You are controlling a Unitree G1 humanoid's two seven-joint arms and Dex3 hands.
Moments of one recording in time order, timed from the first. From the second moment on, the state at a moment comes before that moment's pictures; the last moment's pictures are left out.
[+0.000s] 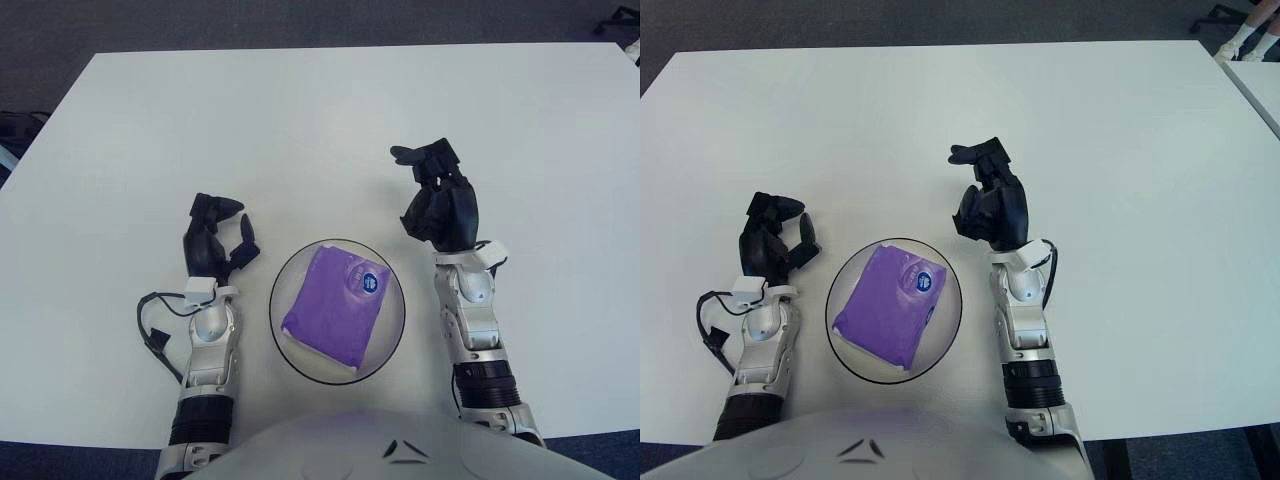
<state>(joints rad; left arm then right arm) 0.12 -0.04 0.09 0.10 0.05 -0.39 0.25 -0.07 0.11 0.05 -0.07 0.04 -0.42 0.03</state>
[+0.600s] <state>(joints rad) 0.12 -0.04 0.09 0.10 0.05 -0.39 0.25 -0.05 0.12 0.02 0.00 -0.03 -0.37 -0.22</state>
